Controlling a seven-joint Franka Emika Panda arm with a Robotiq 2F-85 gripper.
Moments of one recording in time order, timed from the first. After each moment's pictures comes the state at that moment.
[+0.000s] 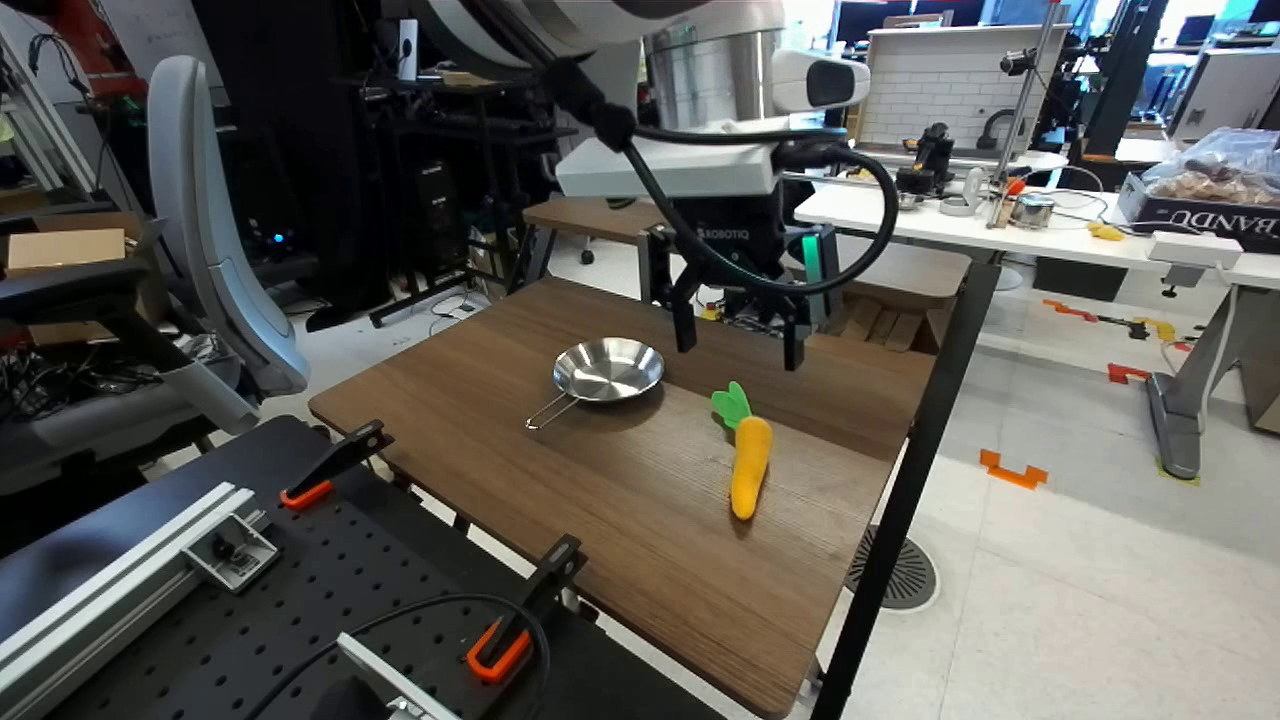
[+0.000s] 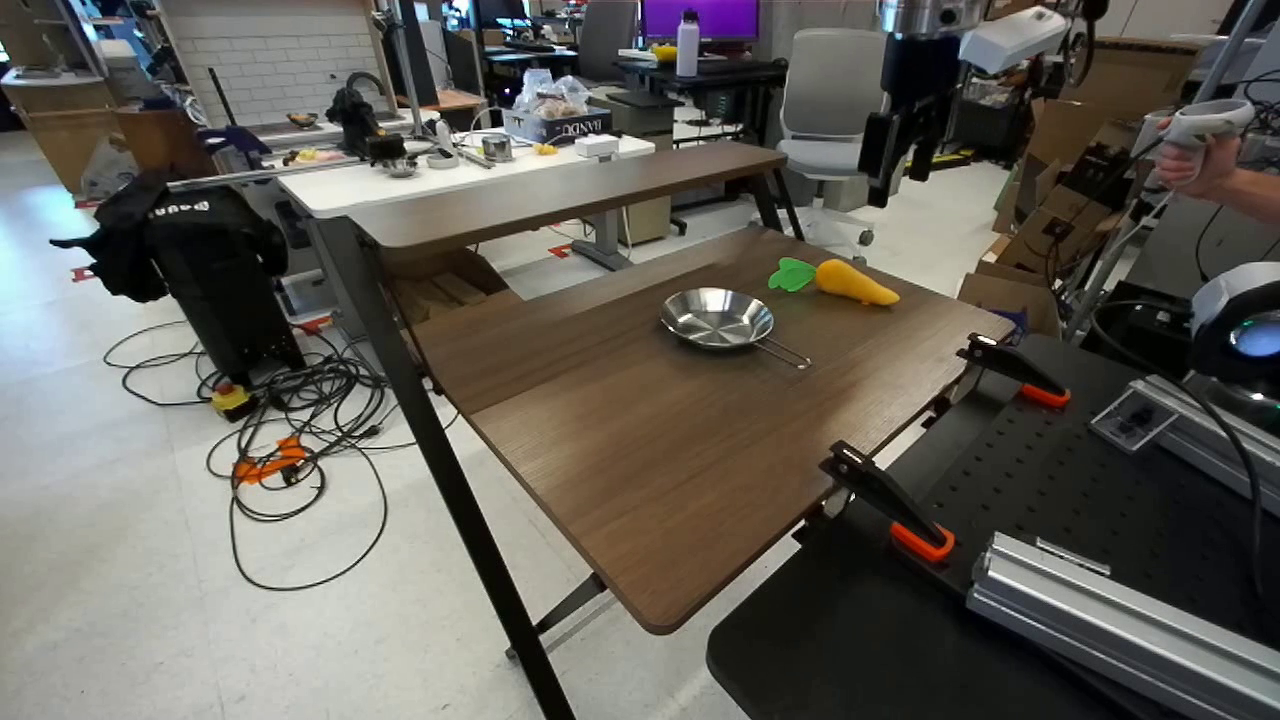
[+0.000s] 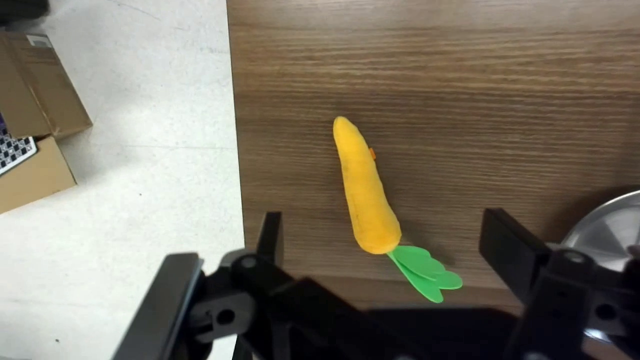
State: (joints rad) arm -0.12 0.25 -0.15 -2.25 -0.23 2.51 -0.13
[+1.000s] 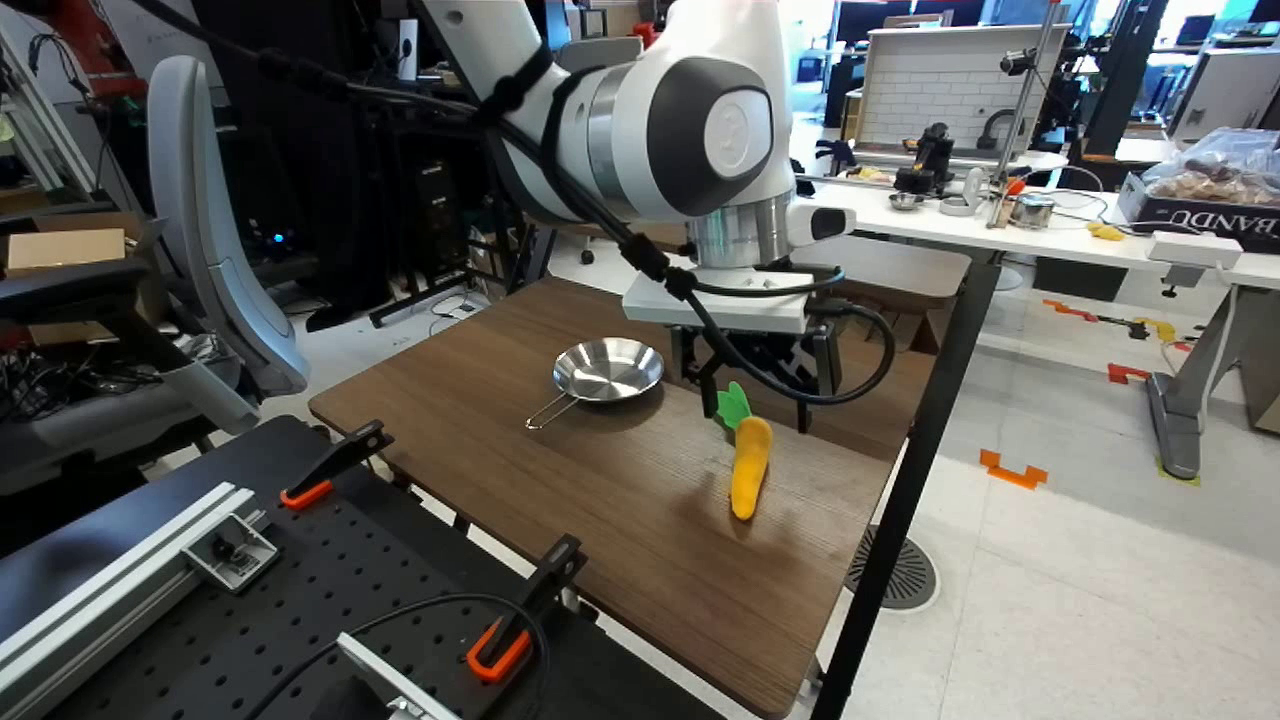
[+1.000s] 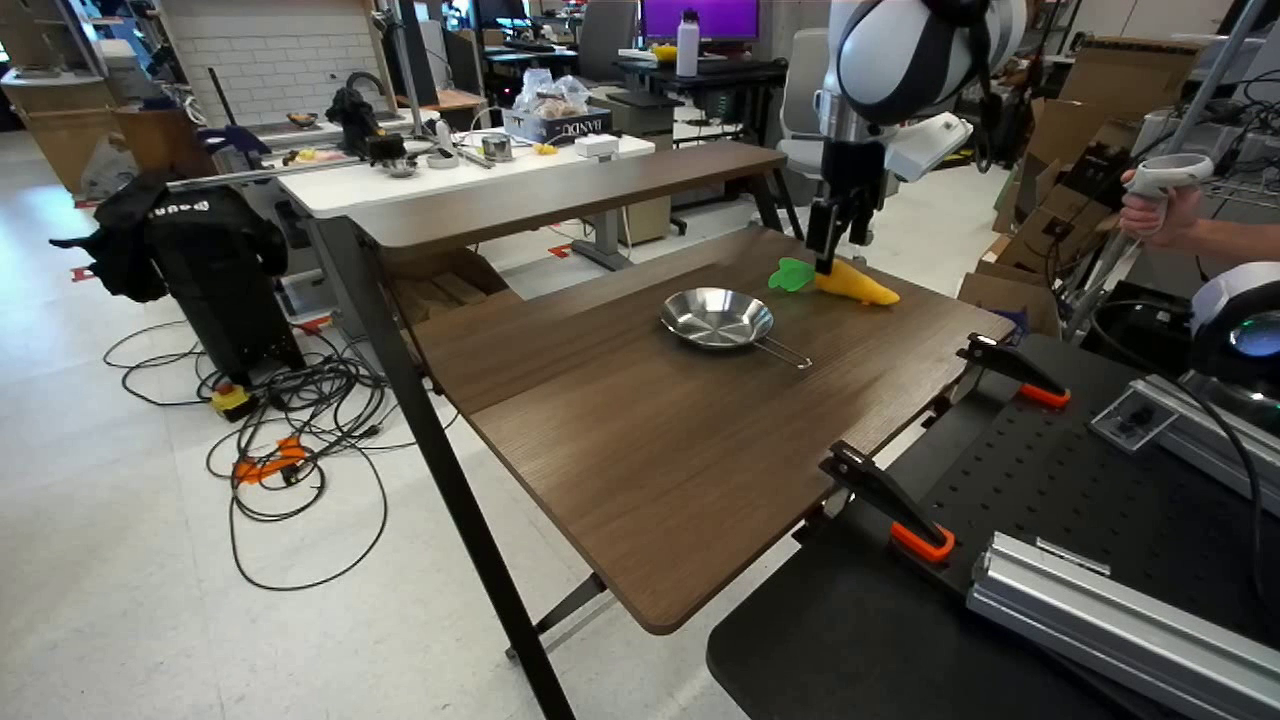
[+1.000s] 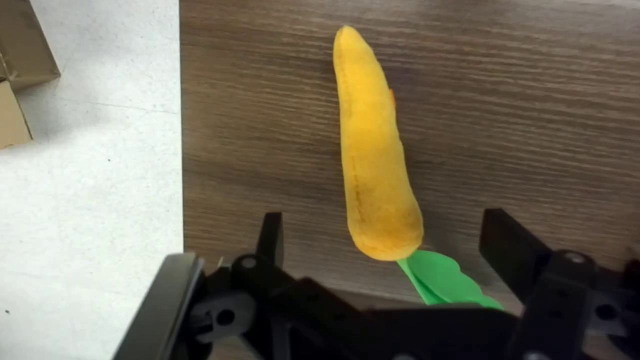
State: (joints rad) arm -0.12 0.58 -0.13 -2.06 -0.23 2.67 -0.18
